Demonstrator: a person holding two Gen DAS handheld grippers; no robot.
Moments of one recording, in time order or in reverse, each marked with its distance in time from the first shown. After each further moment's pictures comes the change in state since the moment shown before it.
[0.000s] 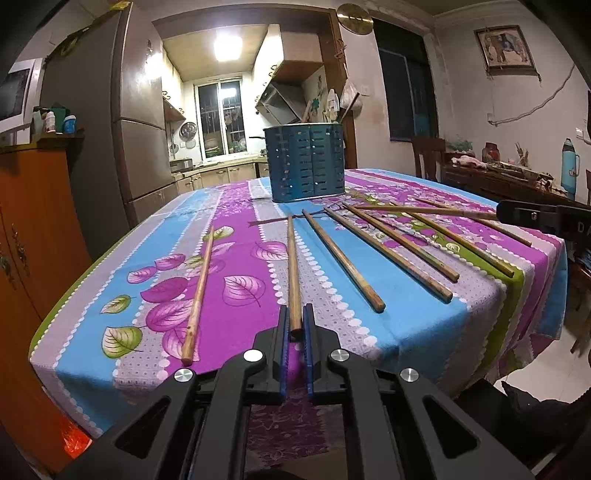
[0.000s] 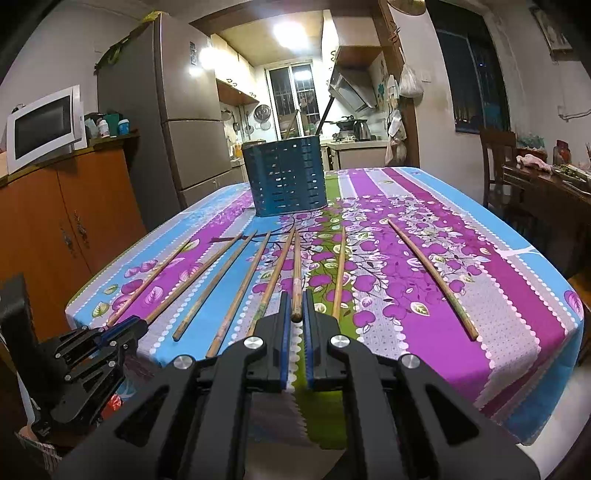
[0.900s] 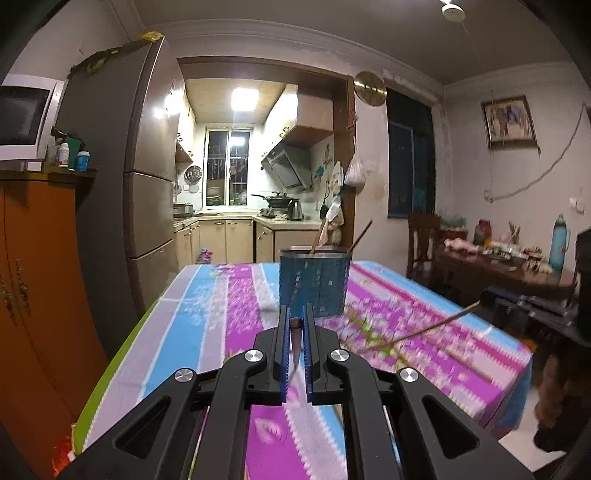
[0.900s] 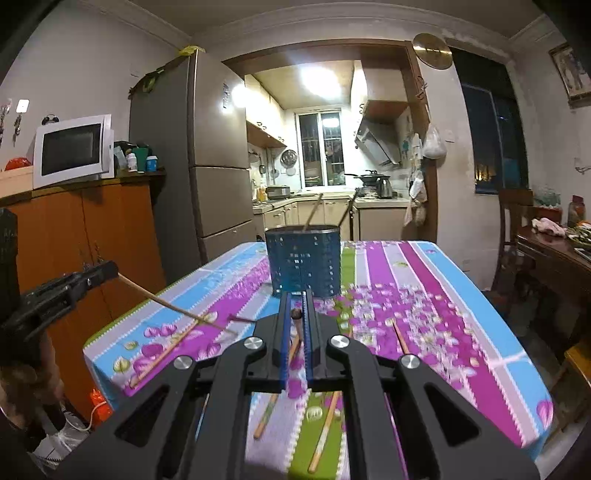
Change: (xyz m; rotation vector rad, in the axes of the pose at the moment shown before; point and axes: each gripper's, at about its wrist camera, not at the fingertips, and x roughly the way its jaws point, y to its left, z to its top) left arm -0.065 0.046 0.135 -0.122 -0.232 -0.068; right arm -0.028 0.005 0.088 -0.113 -0.184 0.074
